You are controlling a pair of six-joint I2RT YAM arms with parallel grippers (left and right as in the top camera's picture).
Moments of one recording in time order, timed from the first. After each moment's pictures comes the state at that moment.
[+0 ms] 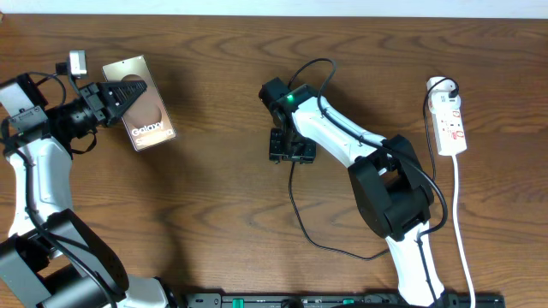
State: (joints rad) left arm 0.52 1.65 1.18 -0.31 1.45 -0.33; right arm 0.61 2.26 1.74 -1.05 -0.10 0.70
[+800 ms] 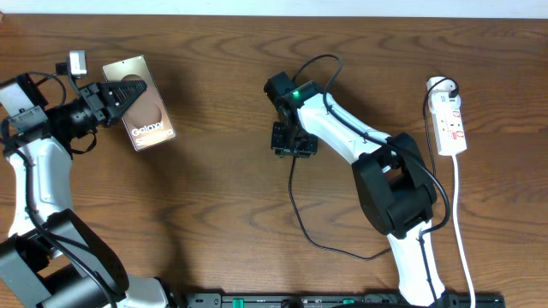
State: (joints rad) left arm 0.52 1.65 1.18 -0.31 1.45 -0.33; right arm 0.59 2.26 1.74 -1.01 -0.12 0.70
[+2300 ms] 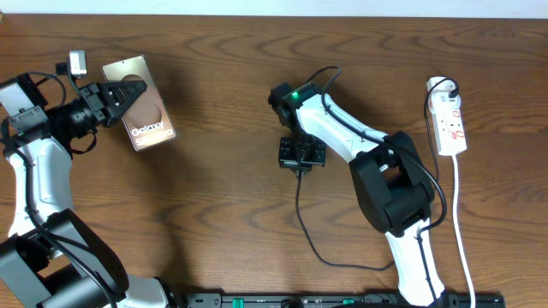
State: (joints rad) left arm 0.52 1.65 1.18 -0.31 1.45 -0.33; right arm 0.59 2.28 1.74 -1.25 -0.14 0.69
